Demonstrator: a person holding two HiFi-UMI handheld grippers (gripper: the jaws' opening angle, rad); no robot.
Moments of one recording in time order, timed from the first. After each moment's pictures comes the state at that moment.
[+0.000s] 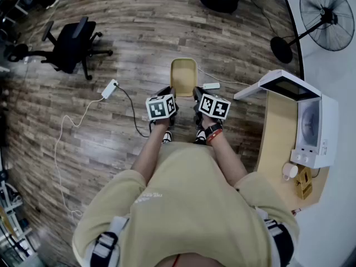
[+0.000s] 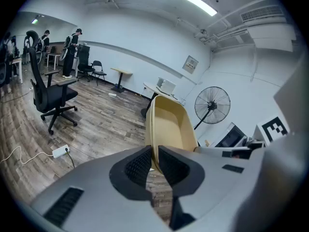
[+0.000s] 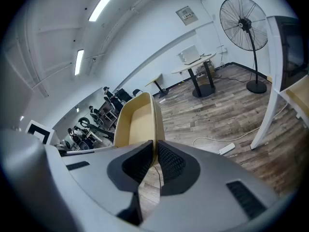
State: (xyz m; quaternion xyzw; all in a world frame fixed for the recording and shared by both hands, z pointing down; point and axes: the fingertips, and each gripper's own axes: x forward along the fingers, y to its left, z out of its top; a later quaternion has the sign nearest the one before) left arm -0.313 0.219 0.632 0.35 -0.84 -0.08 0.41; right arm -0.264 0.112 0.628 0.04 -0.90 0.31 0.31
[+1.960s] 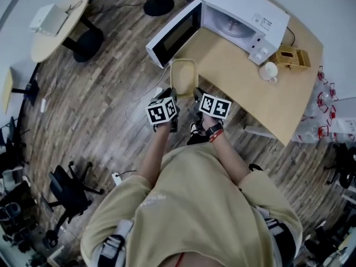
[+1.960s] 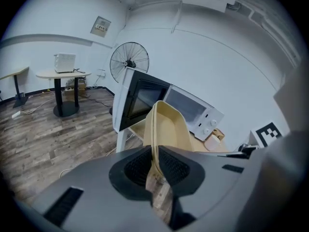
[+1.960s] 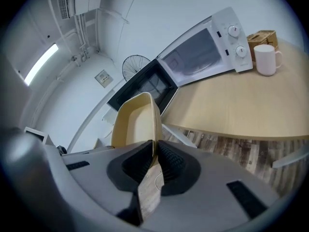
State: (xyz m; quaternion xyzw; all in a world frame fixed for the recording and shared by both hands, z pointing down) left arm -0.053 -0.149 0.622 0.72 -0.57 0.13 0.38; right arm 0.064 -0.159 0.640 0.48 -0.74 0.47 0.08
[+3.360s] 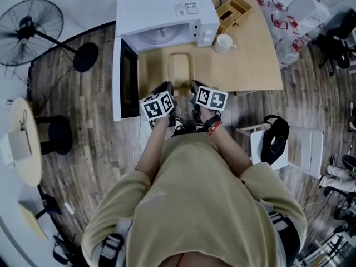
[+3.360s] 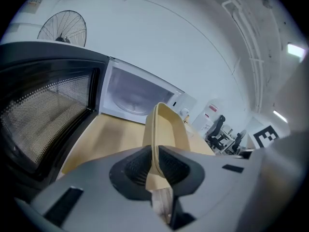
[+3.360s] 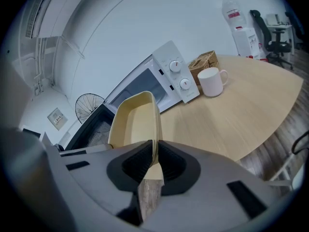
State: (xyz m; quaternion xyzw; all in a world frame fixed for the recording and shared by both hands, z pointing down) left arm 0.109 -0.314 0.627 0.87 -0.28 0.23 0.34; right arm 0.205 -0.247 0.640 0.71 -0.53 0.46 -0.06
